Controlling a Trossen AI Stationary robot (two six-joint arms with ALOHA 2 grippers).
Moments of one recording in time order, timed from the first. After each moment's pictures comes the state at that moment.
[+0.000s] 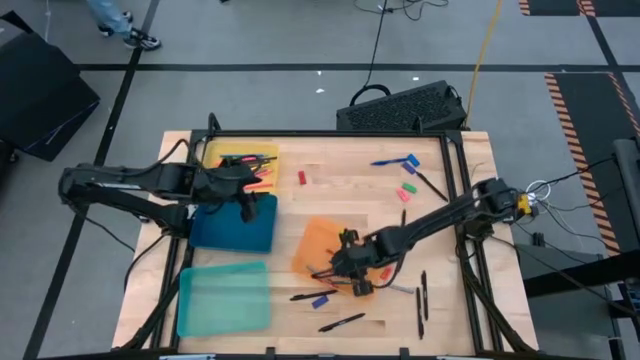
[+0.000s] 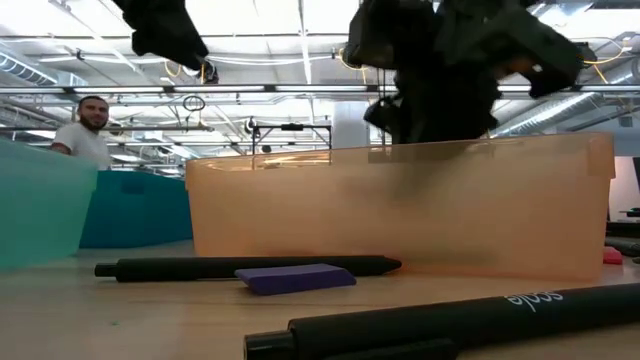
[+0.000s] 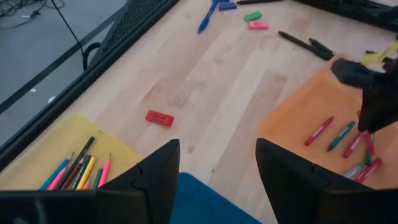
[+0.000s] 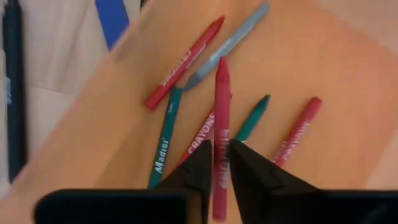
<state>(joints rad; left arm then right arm) -0.04 0.99 0.99 -0.75 -0.37 -0.40 0.32 1.84 1.18 -0.45 0.05 0.09</state>
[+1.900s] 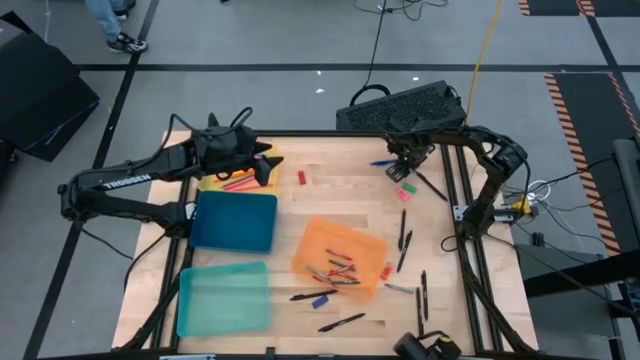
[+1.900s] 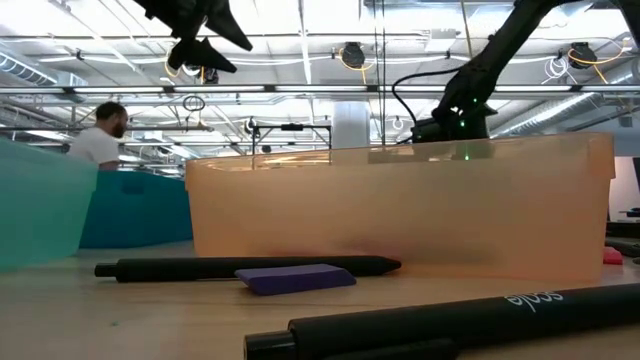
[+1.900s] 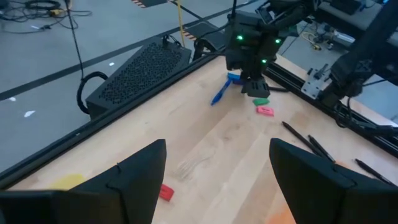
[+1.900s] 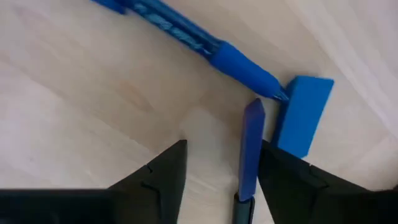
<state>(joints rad) 0.32 1.04 0.99 -0.41 -0.15 -0.37 -0.82 1.79 0.99 -0.81 0.13 0.05</state>
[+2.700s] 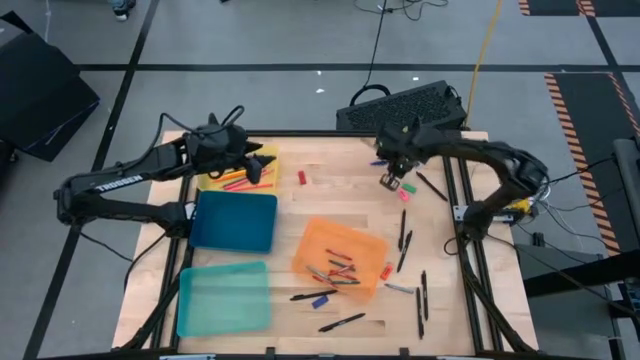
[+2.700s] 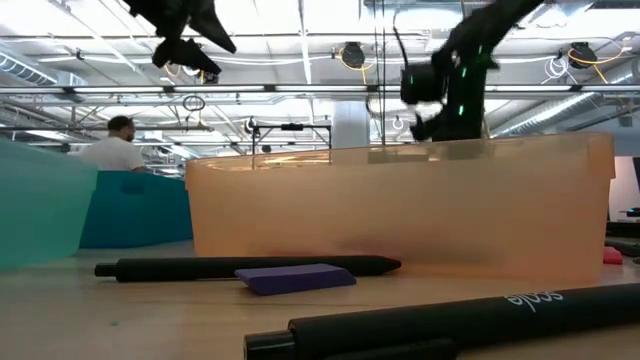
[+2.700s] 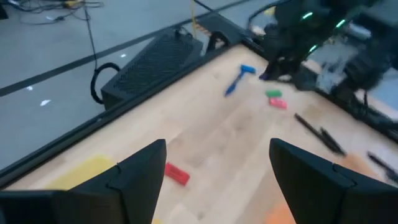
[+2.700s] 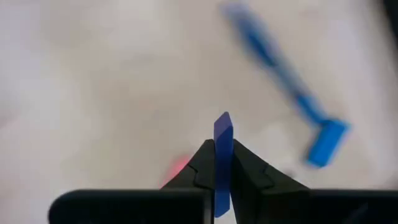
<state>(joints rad) 0.34 0.97 0.99 -0.53 -0.14 -0.36 -0.56 1.54 1.03 -0.90 0.10 0.01</state>
